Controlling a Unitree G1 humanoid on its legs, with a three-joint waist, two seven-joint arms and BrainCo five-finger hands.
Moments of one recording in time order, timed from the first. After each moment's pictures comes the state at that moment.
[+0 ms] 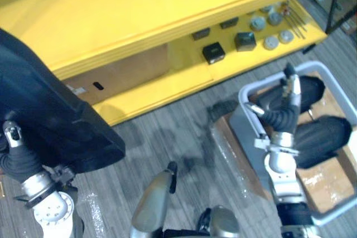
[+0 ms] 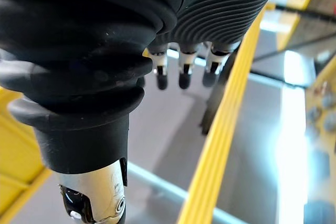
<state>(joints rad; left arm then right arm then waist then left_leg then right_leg) 0.28 0.17 0.43 -0.39 -0.02 -0.52 0.44 -0.10 -0.23 -0.15 0.04 -0.17 -0.54 -0.41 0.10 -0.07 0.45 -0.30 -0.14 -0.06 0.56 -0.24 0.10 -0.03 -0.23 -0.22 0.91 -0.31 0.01</state>
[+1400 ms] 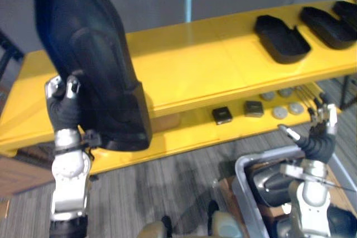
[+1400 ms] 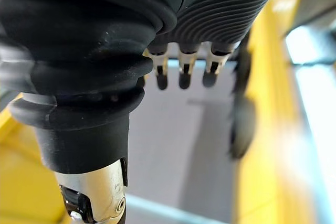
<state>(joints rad) -0.21 0.43 0.22 -0.18 0.00 -0.03 0.29 0.24 -0.20 -0.25 -0.19 0.11 -0.45 -0.15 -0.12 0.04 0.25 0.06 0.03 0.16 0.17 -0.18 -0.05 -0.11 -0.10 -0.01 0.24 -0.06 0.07</state>
